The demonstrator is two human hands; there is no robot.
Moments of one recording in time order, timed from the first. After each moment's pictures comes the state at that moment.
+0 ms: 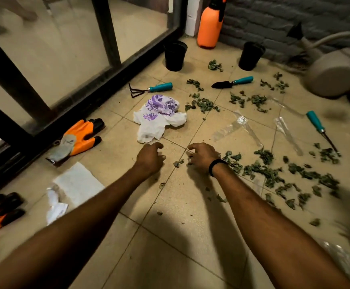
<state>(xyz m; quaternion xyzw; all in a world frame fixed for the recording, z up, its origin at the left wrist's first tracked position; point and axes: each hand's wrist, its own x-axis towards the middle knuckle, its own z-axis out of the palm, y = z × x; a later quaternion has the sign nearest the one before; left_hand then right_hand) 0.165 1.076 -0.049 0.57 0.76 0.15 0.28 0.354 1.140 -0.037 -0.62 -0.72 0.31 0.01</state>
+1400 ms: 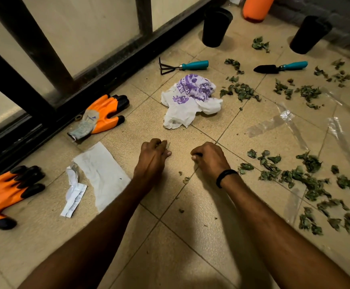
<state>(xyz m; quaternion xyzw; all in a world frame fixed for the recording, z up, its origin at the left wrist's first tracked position) 0.111 1.034 -0.129 0.59 0.77 0.19 0.12 0.298 1.109 -0.077 -0.51 -0.82 0.24 0.07</state>
